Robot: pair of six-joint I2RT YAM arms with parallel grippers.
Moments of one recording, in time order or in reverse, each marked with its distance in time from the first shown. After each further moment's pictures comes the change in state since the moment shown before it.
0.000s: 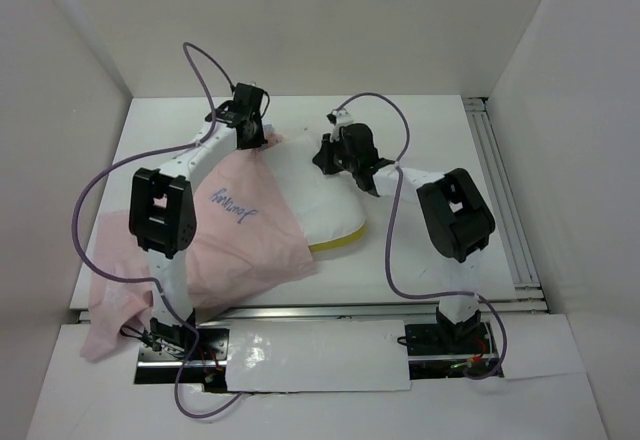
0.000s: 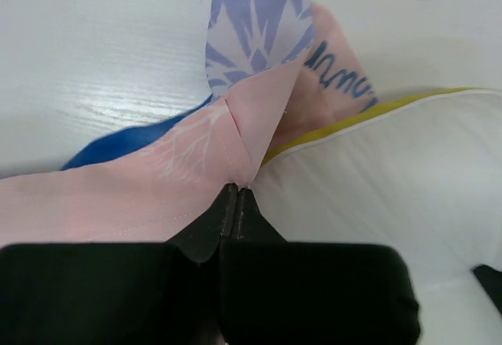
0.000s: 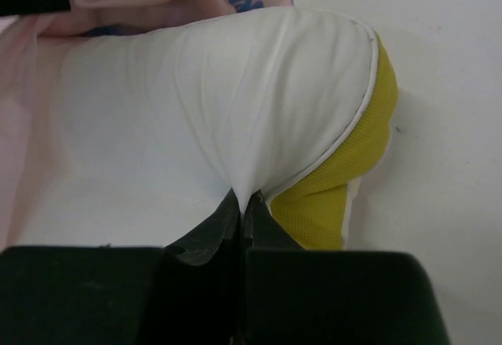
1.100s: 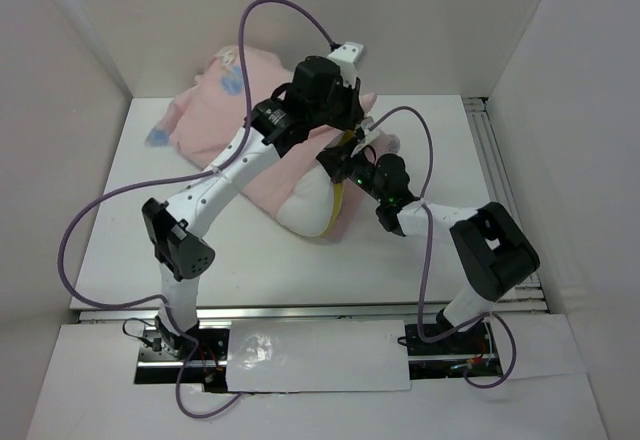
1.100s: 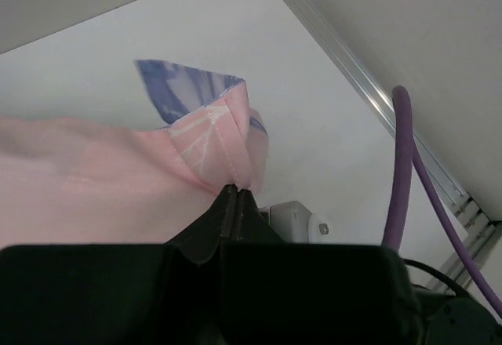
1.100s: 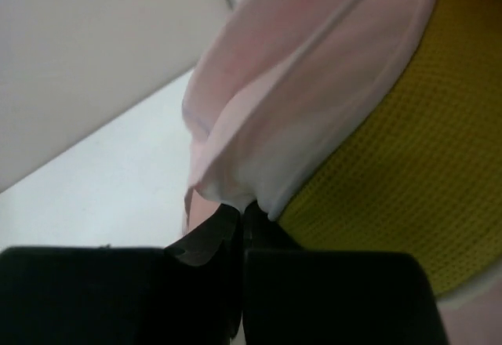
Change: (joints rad) left arm -0.442 -0.088 0.468 -0.026 0.246 0.131; right arm 0.037 -0.372 -0.471 0.669 -0.109 0.027
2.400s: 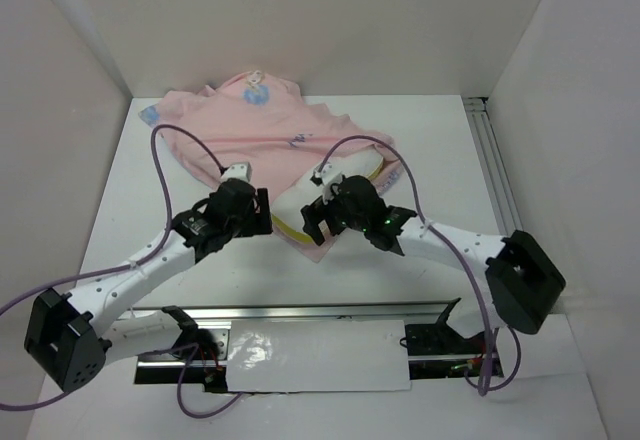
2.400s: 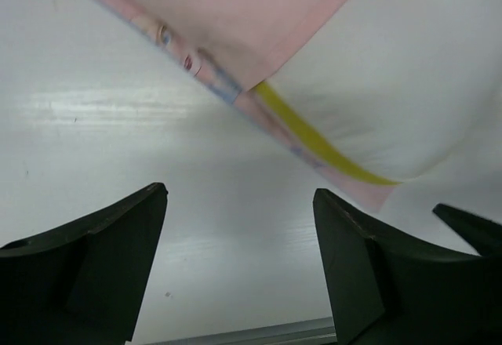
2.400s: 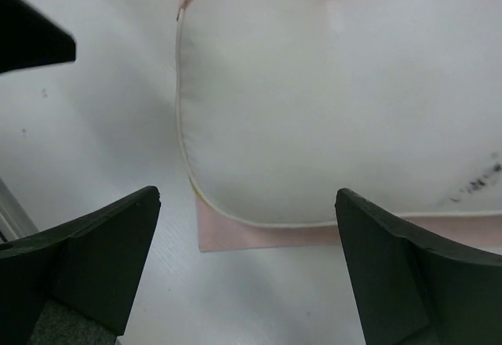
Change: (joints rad) left arm 0.109 -0.795 -1.314 0.103 -0.311 -0.299; right arm 0.253 -0.243 0.018 -0.922 0.231 -0.217
